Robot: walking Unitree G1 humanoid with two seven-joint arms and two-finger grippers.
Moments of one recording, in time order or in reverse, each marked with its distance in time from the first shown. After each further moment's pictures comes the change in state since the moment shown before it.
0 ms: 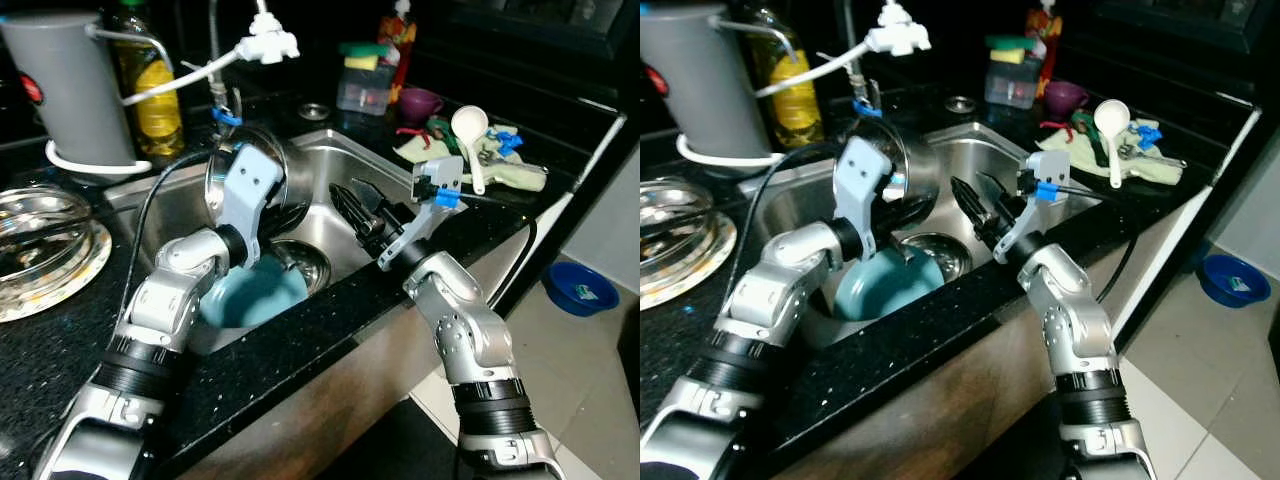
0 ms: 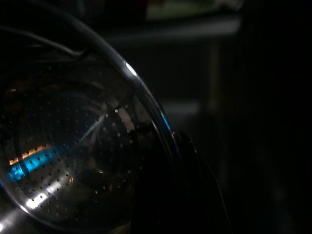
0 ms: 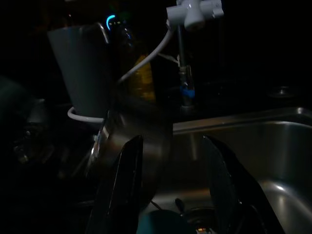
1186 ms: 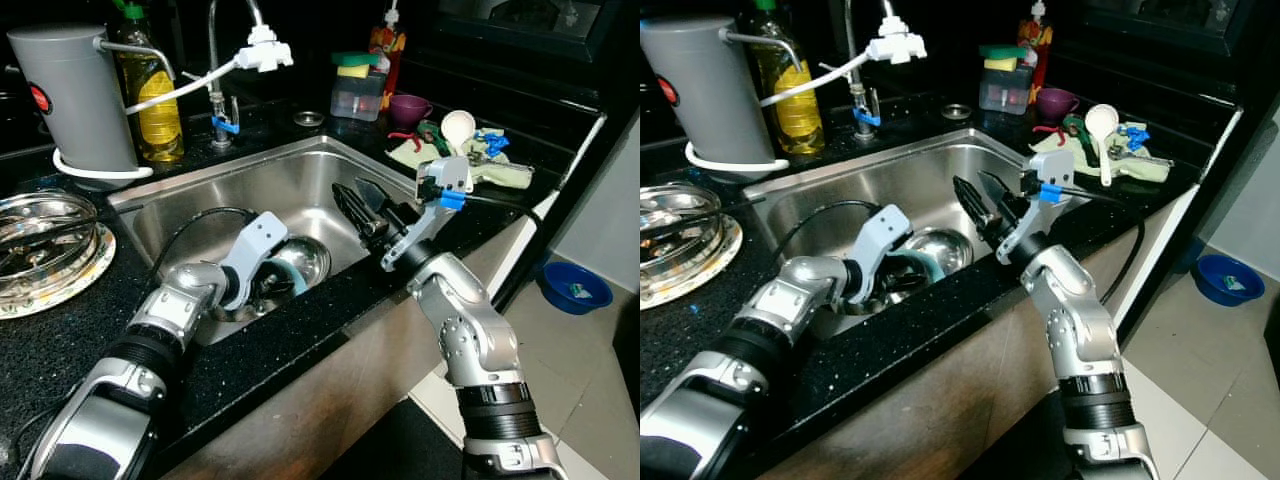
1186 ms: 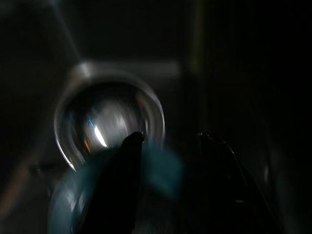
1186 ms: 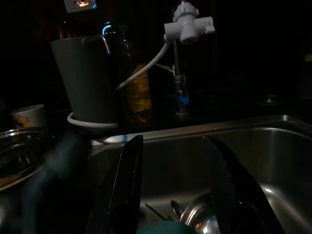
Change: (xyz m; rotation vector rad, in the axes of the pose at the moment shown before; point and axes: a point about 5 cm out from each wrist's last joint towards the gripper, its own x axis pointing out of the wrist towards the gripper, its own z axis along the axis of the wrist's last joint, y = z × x) left arm 0.010 0.007 -0.030 -0.095 0.089 -0.060; right arm -0.004 0.000 0.003 -0.016 -0.010 -0.003
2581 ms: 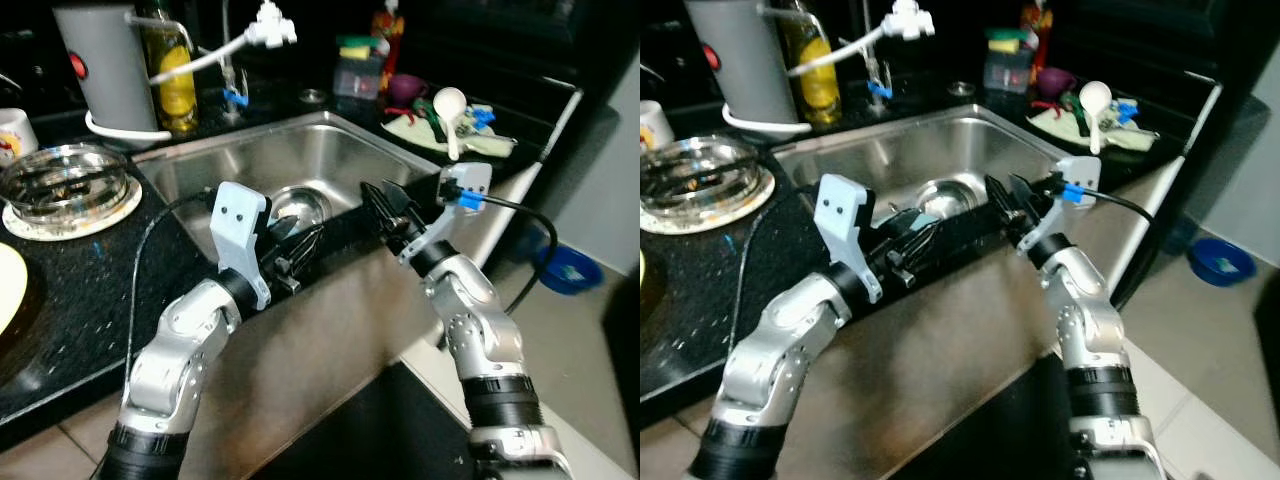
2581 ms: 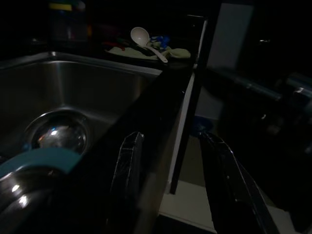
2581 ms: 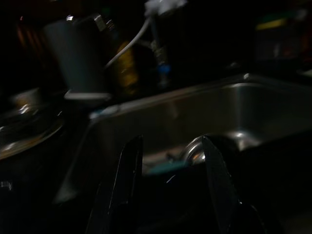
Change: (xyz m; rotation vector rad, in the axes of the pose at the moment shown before) left arm -0.049 -0.071 0.031 -0.196 -0.365 0.109; right arm -0.012 -0.032 -0.022 0.035 0.020 -0.172
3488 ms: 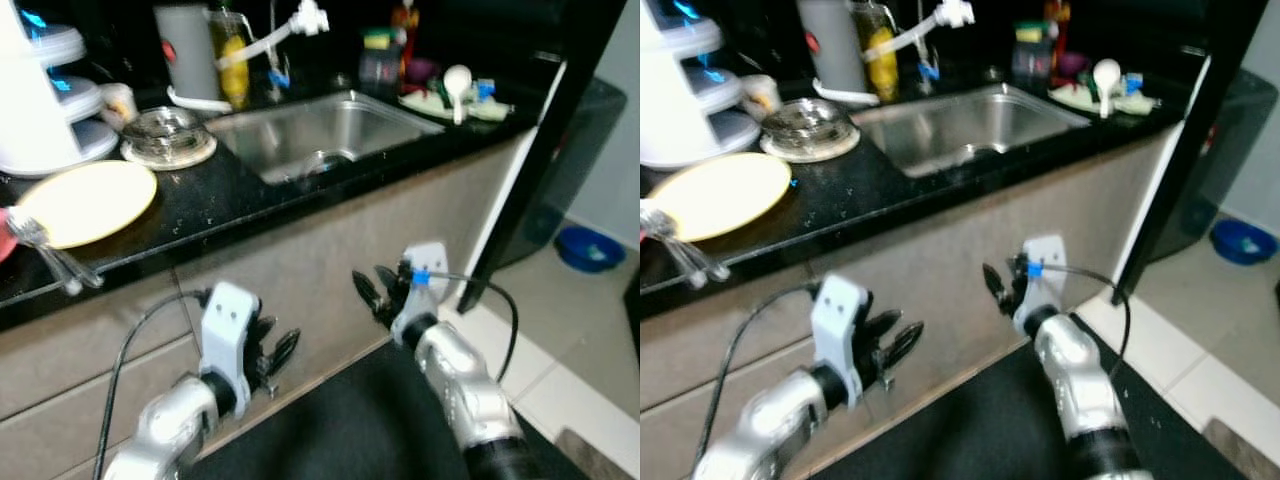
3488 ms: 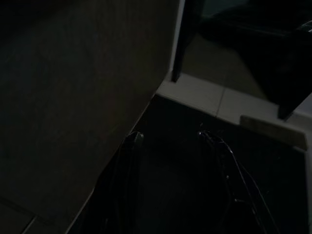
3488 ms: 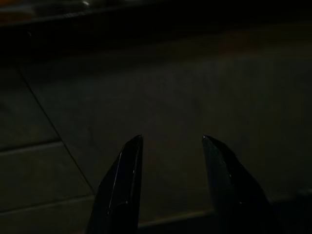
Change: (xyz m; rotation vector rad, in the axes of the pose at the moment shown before) left arm -0.079 -0.018 -0.081 0.000 0.376 0.110; right arm -0.056 -0.007 -0.084 -0.152 0.349 -0.039
